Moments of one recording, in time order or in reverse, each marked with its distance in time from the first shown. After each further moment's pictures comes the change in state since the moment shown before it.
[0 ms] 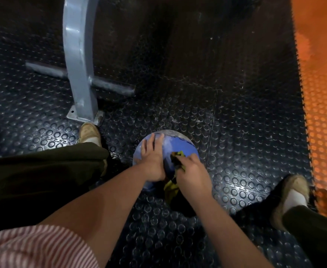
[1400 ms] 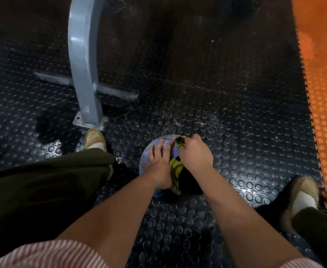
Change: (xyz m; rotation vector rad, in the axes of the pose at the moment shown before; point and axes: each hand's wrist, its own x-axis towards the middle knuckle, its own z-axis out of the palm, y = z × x) left_hand -0.008 0.010 0.003 0.101 -0.018 0.001; right_hand 0.060 -0.014 -0.013 -0.111 0.022 0.034
